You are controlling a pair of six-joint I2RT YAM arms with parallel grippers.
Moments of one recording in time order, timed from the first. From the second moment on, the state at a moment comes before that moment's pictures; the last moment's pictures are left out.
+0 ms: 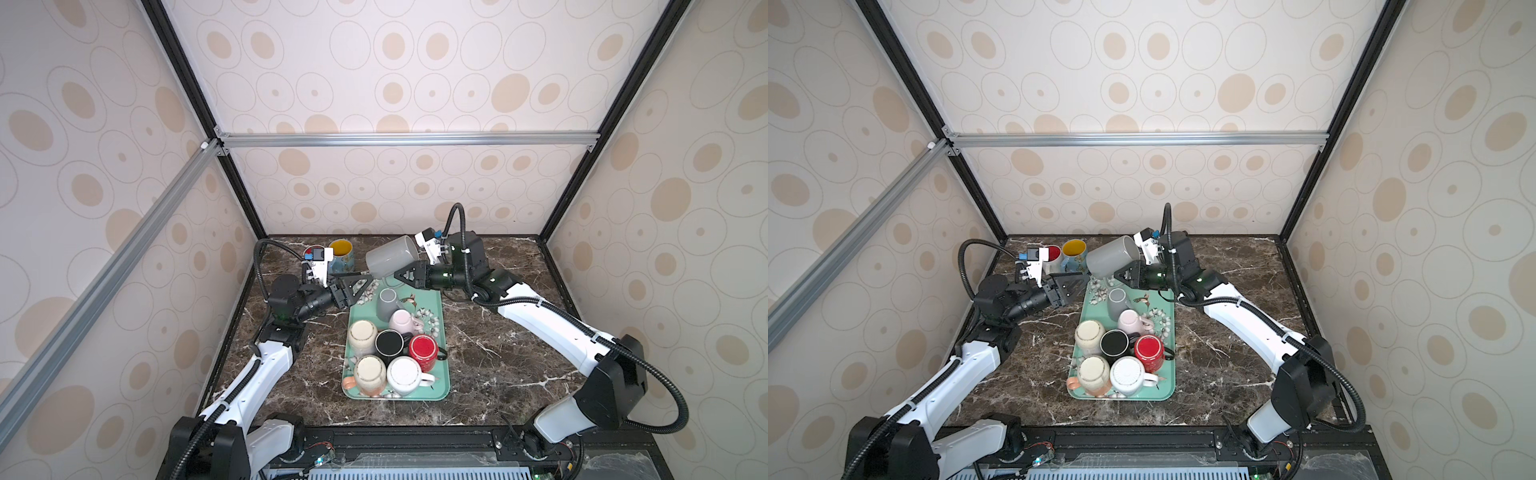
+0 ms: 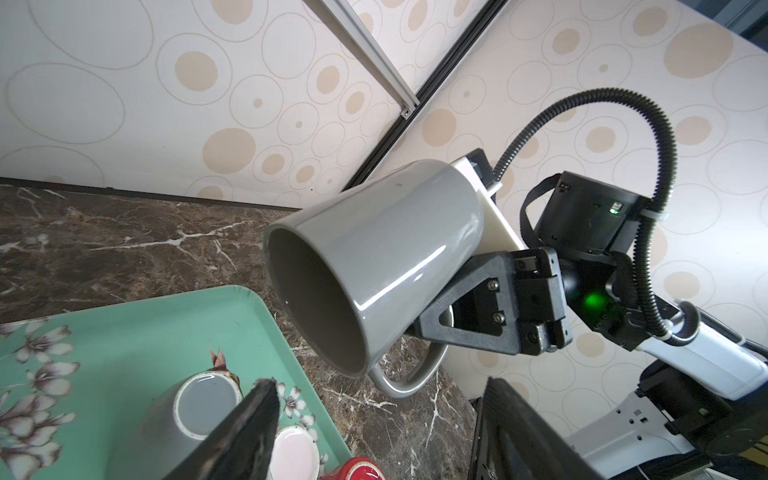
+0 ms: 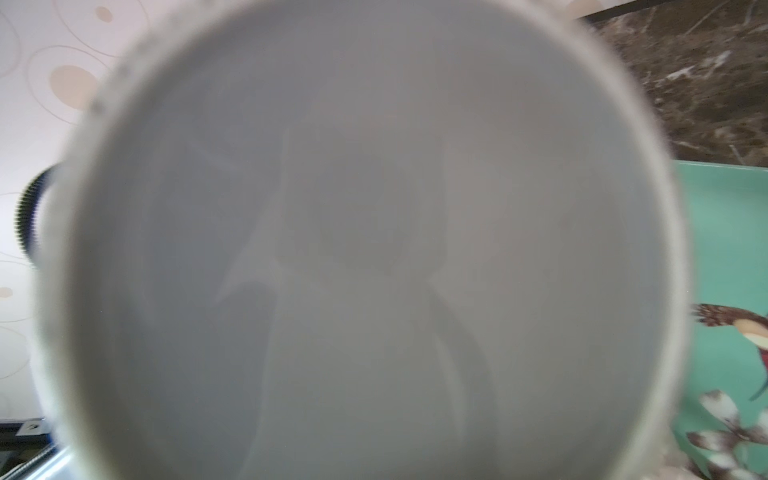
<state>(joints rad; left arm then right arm) -0.16 1.12 0.66 0.49 0.84 -0.74 0.61 1.54 1.35 -0.21 -0.58 0.70</state>
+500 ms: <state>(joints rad) -0.15 1.27 0.61 1.07 0.98 -1.13 0.62 1.59 1.34 -0.12 -0.71 0.77</state>
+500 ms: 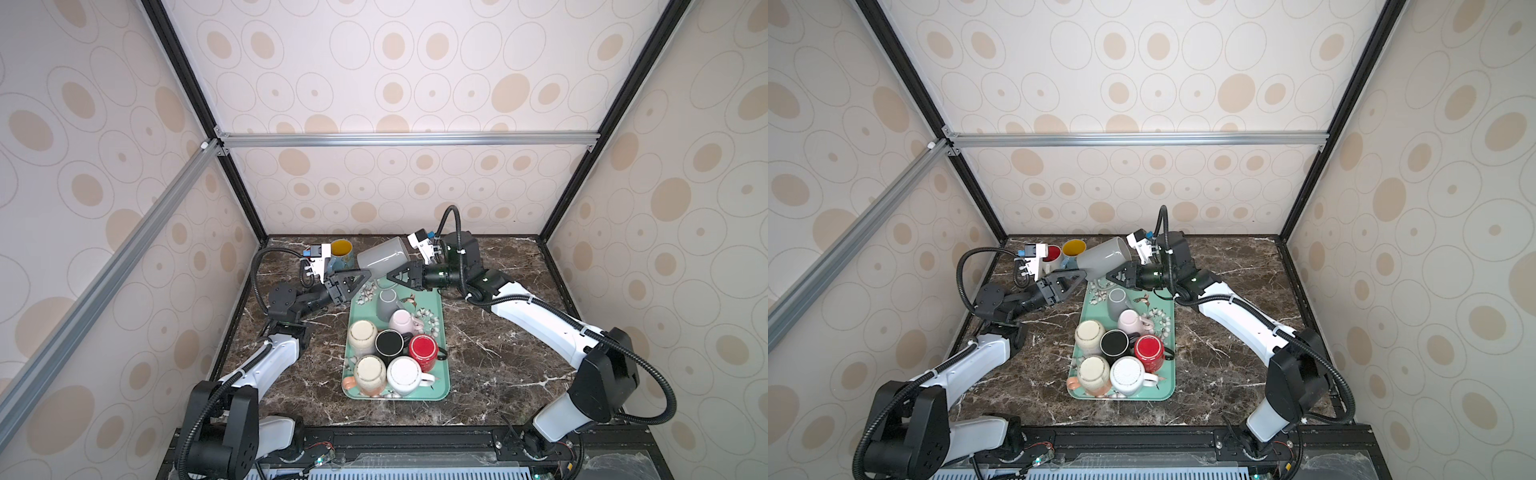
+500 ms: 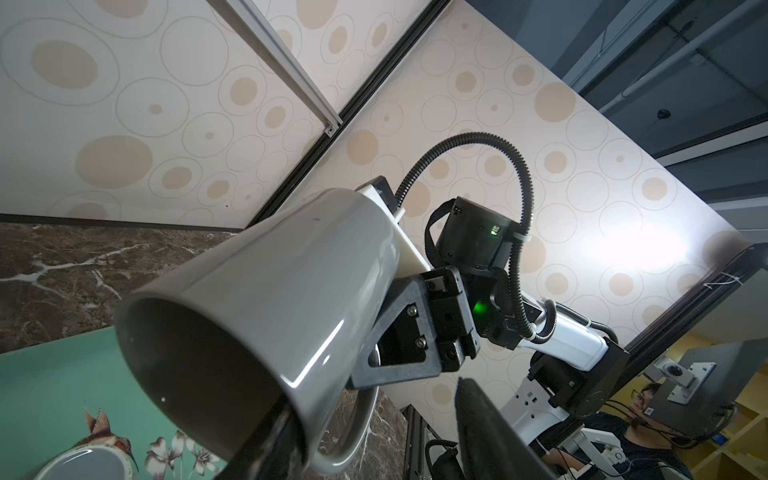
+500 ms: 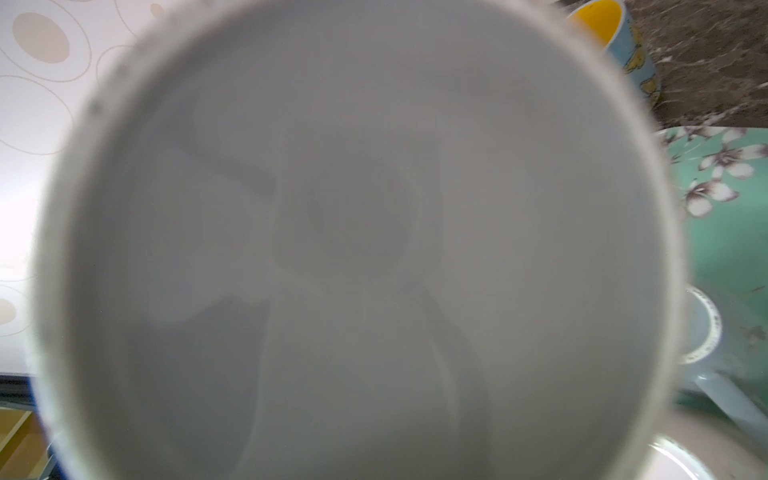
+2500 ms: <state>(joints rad) -0.22 1.50 1.32 -0.36 0.67 -0.20 0.62 1.41 1.27 -0.58 -0.26 0.40</state>
